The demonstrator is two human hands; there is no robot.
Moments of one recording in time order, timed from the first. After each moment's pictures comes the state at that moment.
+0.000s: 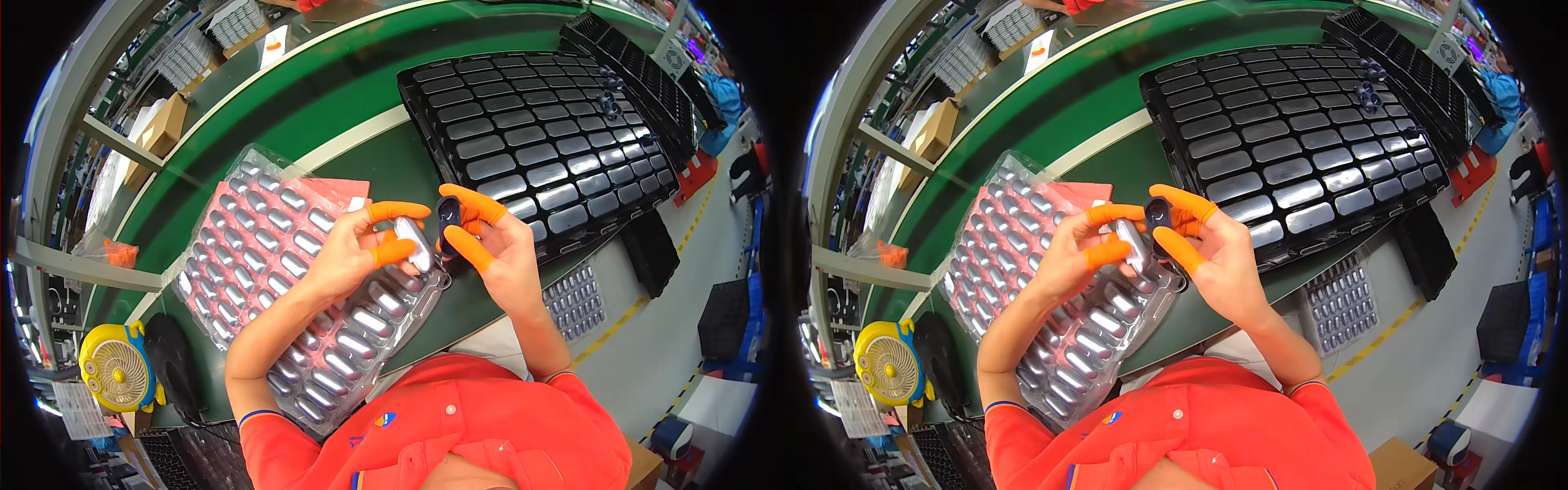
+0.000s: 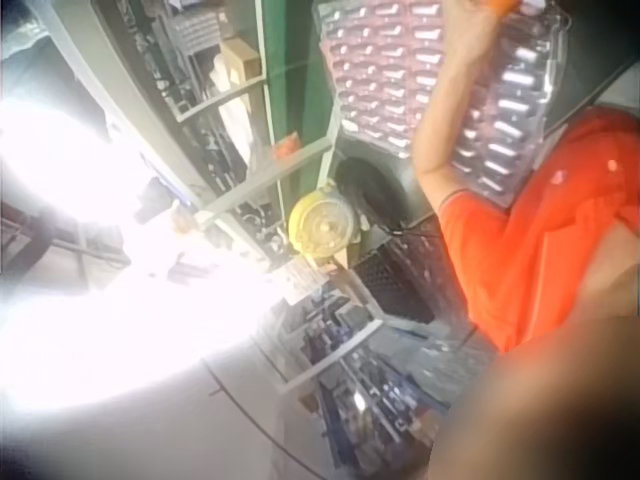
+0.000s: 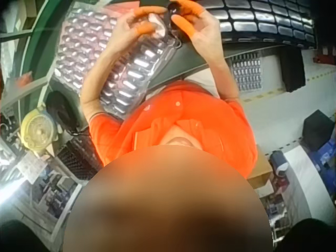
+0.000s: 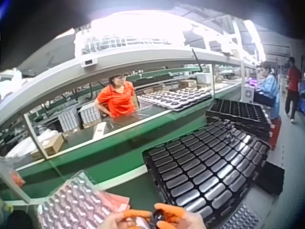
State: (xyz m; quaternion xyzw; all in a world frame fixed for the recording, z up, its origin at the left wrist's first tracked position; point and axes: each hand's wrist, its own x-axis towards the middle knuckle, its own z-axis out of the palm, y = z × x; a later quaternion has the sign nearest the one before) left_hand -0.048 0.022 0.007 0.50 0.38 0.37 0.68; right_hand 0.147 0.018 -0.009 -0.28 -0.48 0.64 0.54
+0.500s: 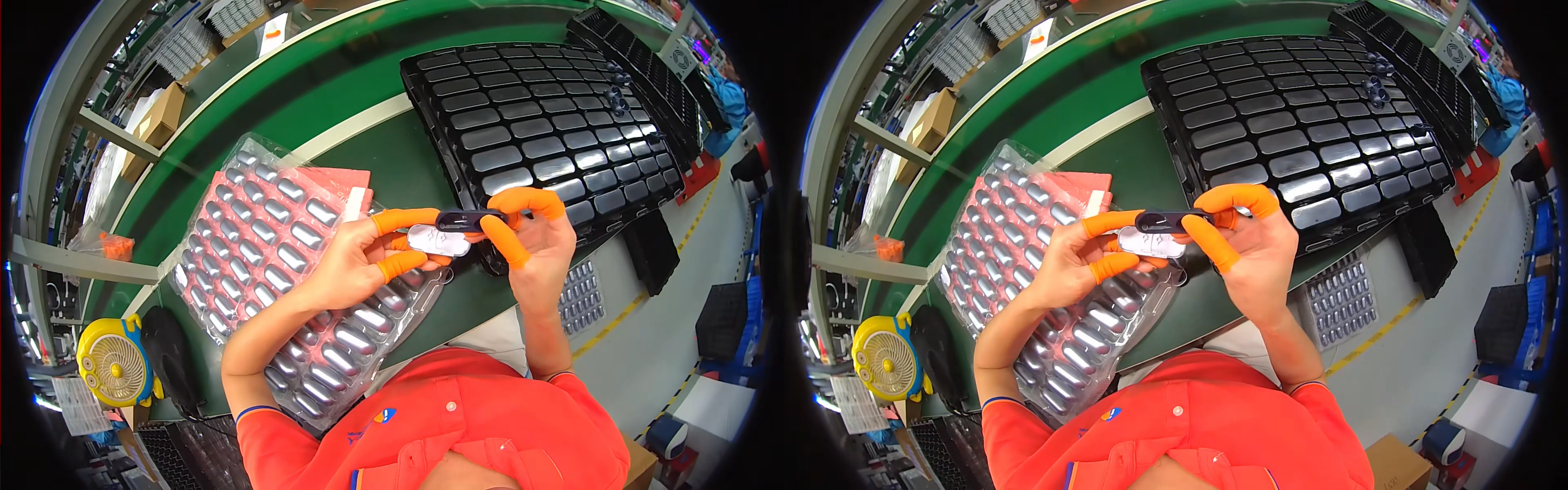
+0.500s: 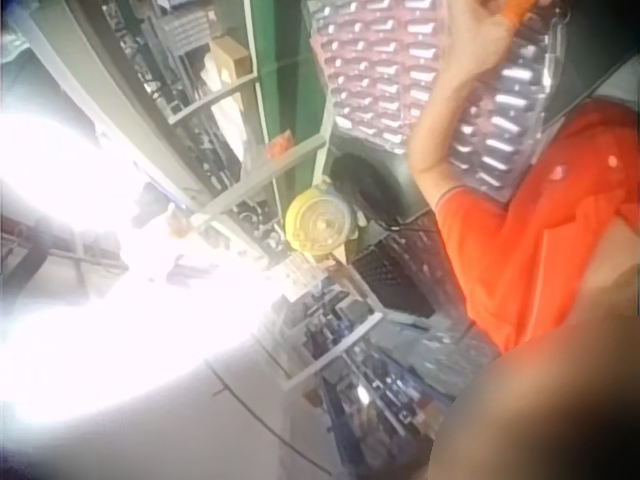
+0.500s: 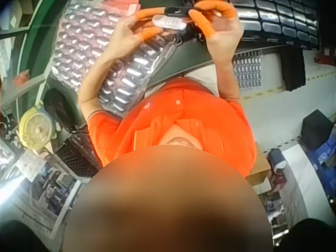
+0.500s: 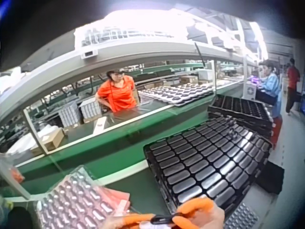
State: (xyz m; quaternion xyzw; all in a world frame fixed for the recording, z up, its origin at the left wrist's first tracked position) left_hand -0.043 0.011 0.005 0.59 0.36 0.36 0.63; right_hand 0.155 0.018 -0.013 -0.25 -0.45 0.52 0.68
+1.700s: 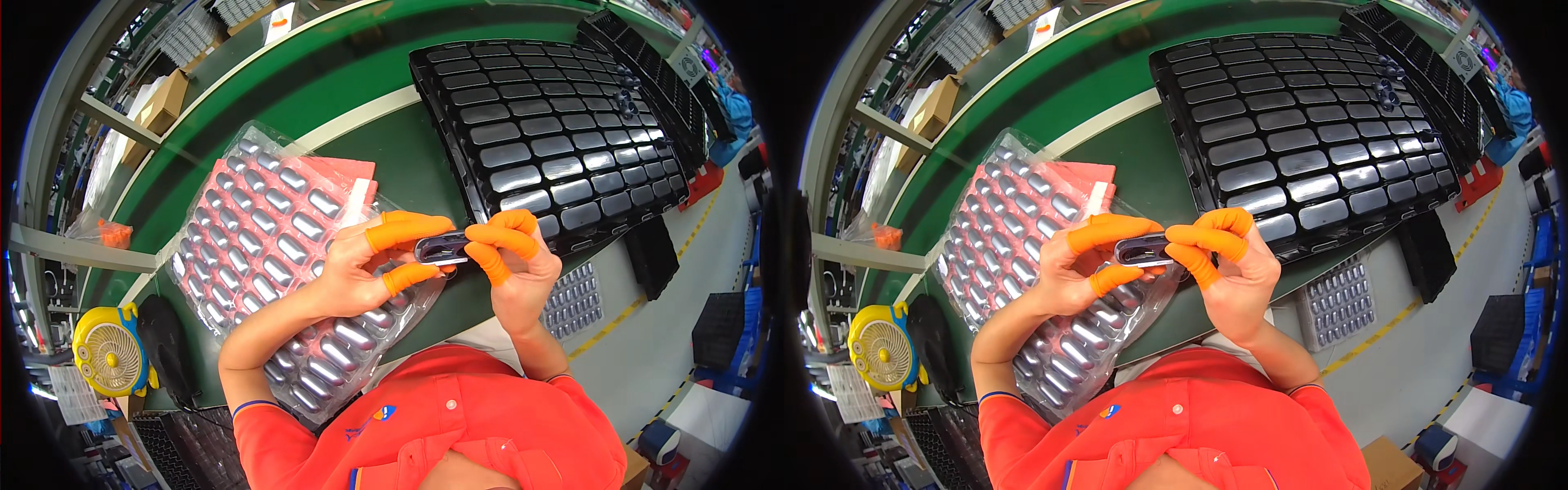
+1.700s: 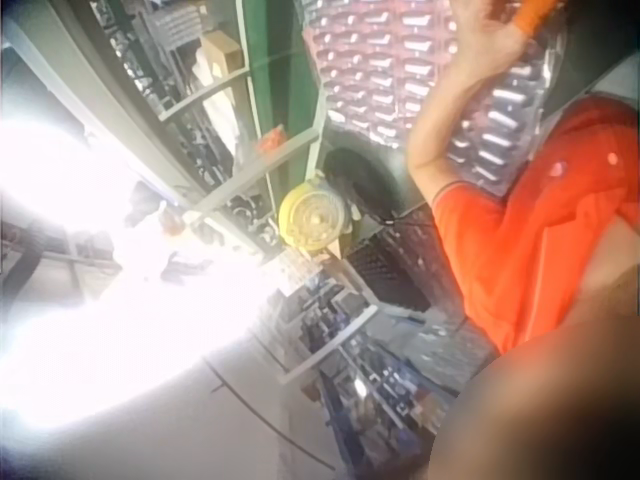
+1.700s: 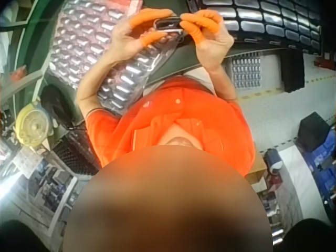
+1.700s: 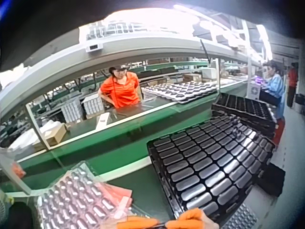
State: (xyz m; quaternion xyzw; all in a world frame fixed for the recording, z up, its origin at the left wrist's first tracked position) left_hand -0.045 0.002 -0.002 0.68 0.31 0.41 0.53; right_hand 0.143 -0.002 -0.029 -0.33 -0.55 0.40 0.65
